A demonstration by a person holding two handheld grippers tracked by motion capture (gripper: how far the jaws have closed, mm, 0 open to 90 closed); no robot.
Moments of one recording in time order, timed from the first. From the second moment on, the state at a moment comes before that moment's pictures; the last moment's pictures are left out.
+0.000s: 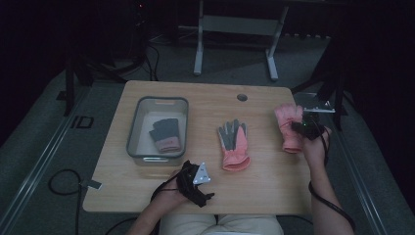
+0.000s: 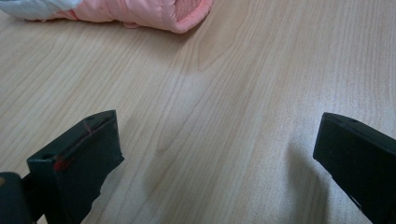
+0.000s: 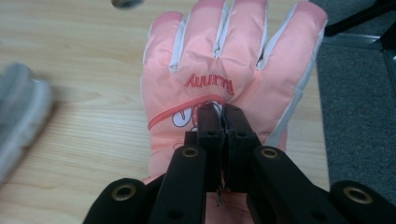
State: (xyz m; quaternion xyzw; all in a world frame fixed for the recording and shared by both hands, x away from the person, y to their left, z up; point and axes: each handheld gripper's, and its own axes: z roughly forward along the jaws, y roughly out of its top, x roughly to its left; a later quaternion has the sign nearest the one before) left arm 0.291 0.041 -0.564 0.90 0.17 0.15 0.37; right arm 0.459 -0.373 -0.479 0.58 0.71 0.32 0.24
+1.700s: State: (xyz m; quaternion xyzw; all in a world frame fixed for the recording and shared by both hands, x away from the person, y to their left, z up) left arm 0.289 0.040 -0.563 0.90 0.16 0.15 0.37; right arm 0.393 -0.331 -0.495 0.54 0.74 0.33 0.24
